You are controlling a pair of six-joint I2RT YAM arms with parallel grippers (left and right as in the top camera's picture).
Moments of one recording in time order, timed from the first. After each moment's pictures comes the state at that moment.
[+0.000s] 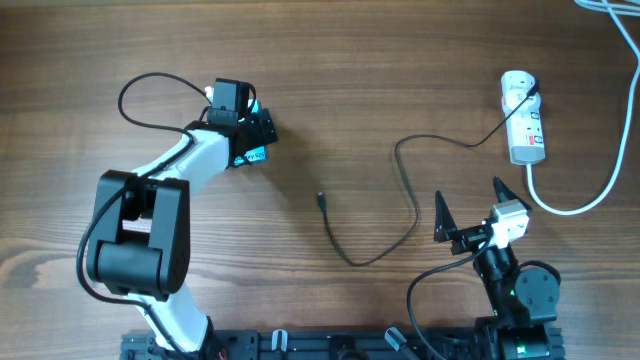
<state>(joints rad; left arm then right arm) -0.18 1.91 1.08 -0.24 -0.09 -0.47 0.08 0.02 0.01 0.00 -0.16 -0.01</state>
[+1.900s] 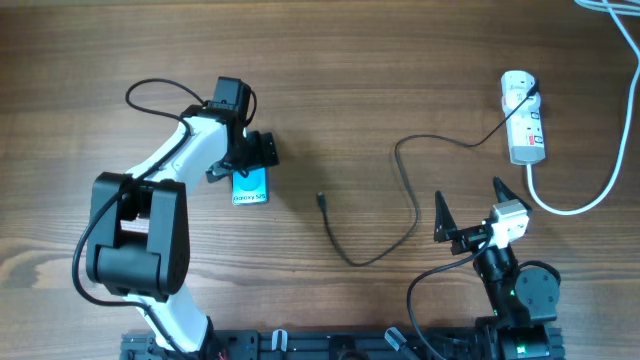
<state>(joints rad) -0.18 1.90 1.19 -0.71 0.01 -0.43 0.08 0.02 0.01 0.00 -0.16 -0.01</state>
